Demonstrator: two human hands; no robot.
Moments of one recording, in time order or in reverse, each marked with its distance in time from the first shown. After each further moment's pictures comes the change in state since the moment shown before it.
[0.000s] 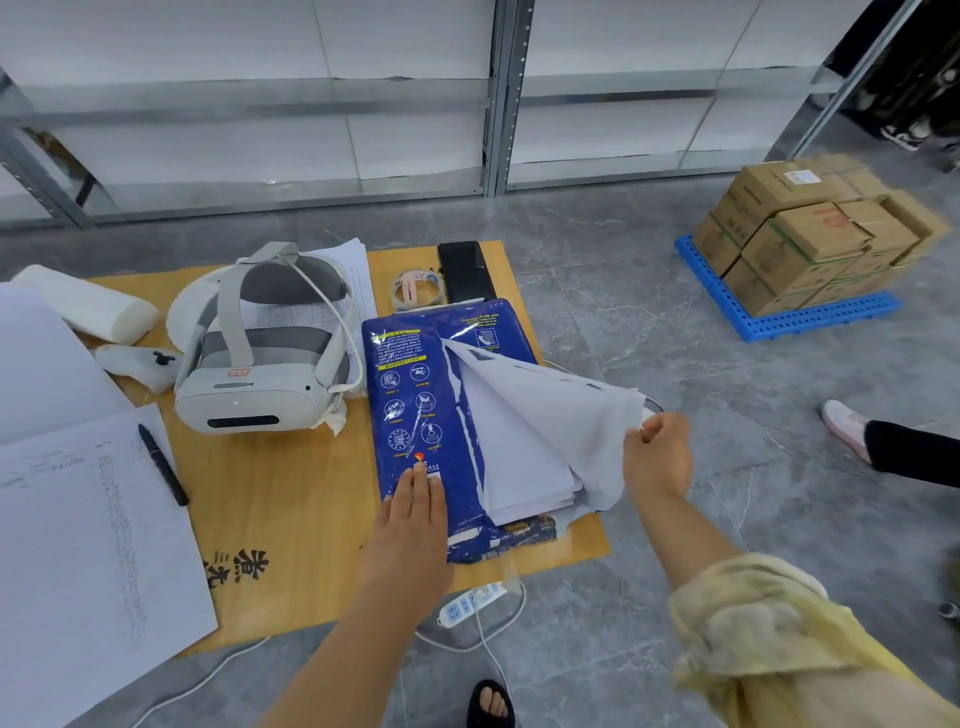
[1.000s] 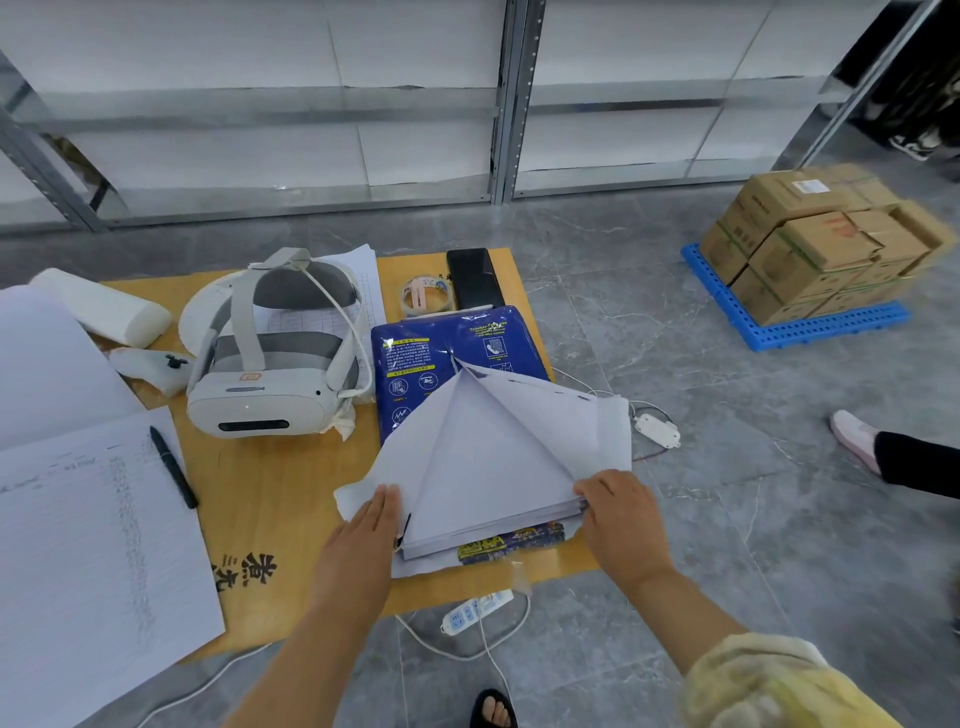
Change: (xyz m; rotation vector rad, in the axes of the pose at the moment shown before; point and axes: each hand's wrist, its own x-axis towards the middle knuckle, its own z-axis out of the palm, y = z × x) left_hand -0.012 -0.052 0.011 -0.205 0.100 -0.074; right_hand -0.041 0.050 0.015 -0.550 -0.169 -0.910
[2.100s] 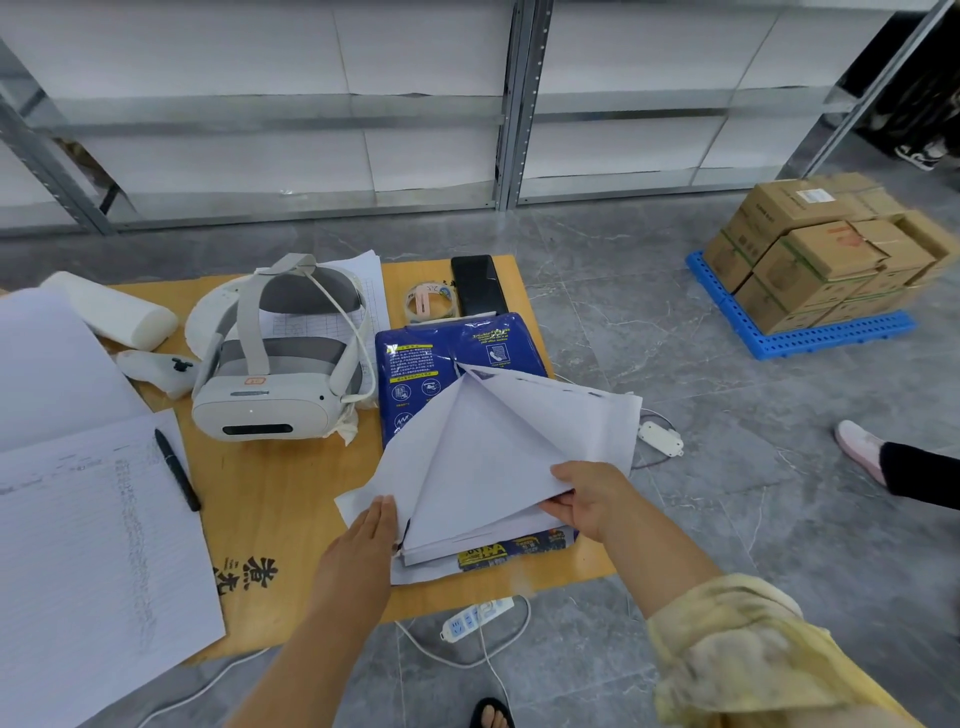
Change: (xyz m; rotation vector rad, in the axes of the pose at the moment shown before) left_hand 0.002 -0.005 0.006 -0.060 -0.025 -0.026; right_hand 0.064 -0.051 -0.032 1.450 -0.361 1.249
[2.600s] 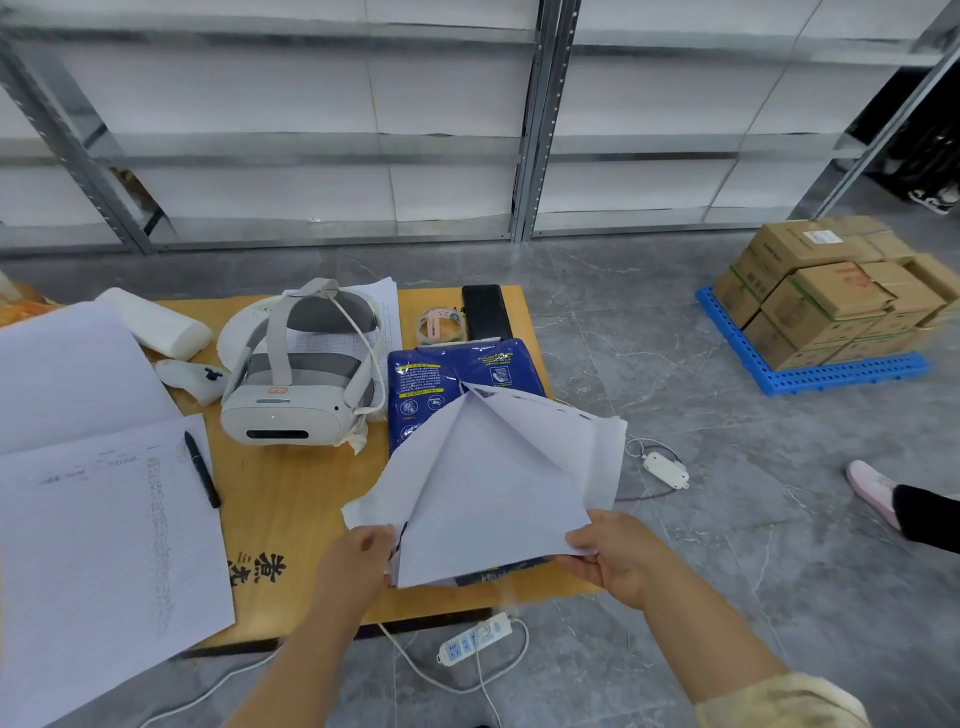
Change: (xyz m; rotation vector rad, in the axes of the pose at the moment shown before) left_hand -0.016 0.018 -0.022 -0.986 0.124 -0.491; right_hand -0.039 0.013 -0.049 -0.229 -0.174 -0.011
